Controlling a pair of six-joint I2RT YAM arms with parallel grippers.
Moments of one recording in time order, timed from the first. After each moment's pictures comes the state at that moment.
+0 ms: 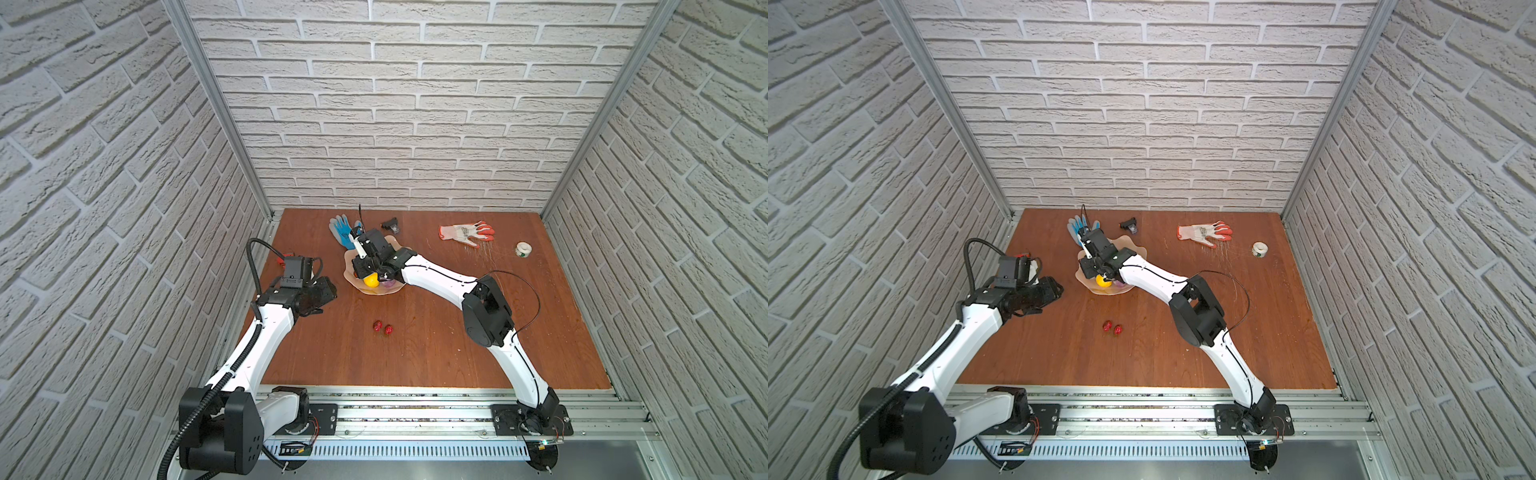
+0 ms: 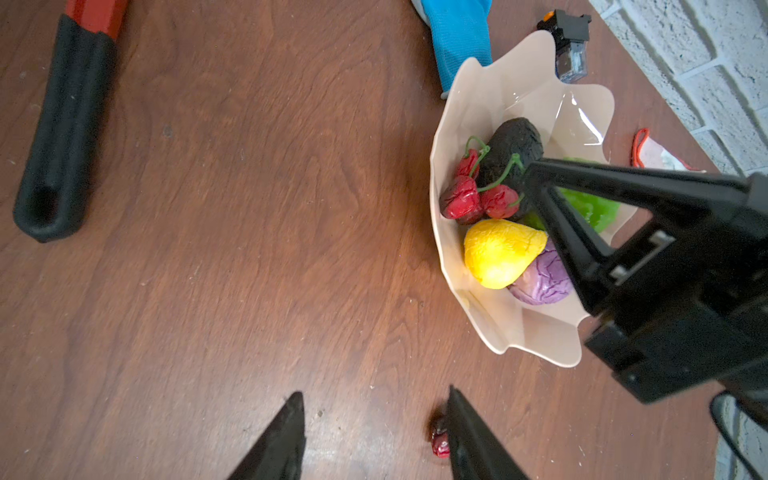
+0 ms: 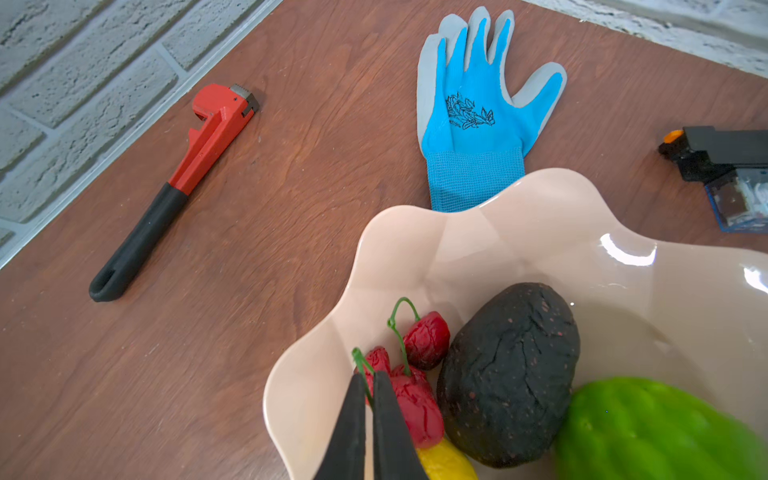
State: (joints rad) left arm -0.10 1.15 0.83 -0.61 0.16 -0.56; right arm 0.77 2.37 2.08 -0.44 0.04 0.23
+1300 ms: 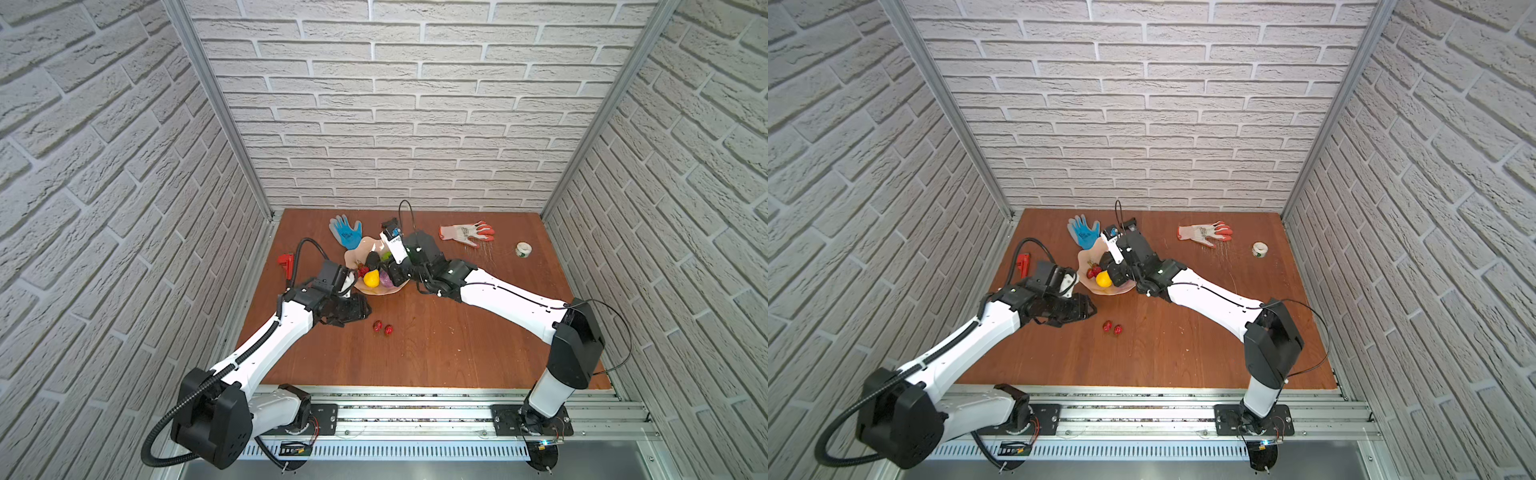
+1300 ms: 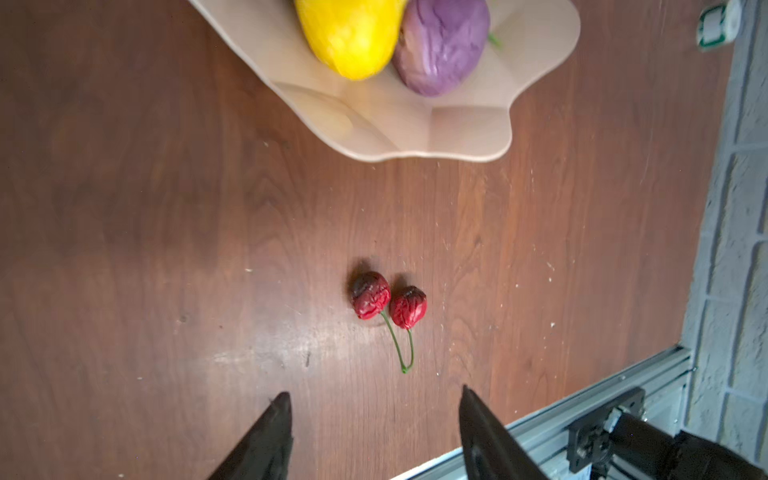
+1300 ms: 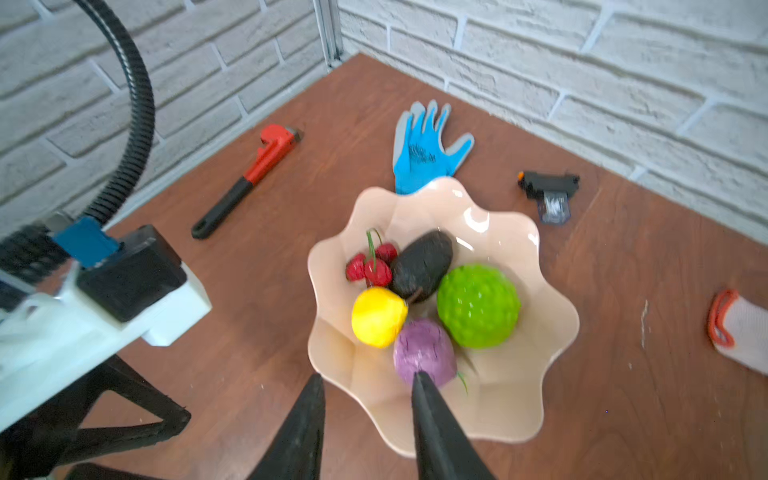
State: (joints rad) left arm -0.47 1.22 0.87 -0.76 0.27 -0.52; right arm 0.75 1.70 1.37 -0.30 0.06 0.15
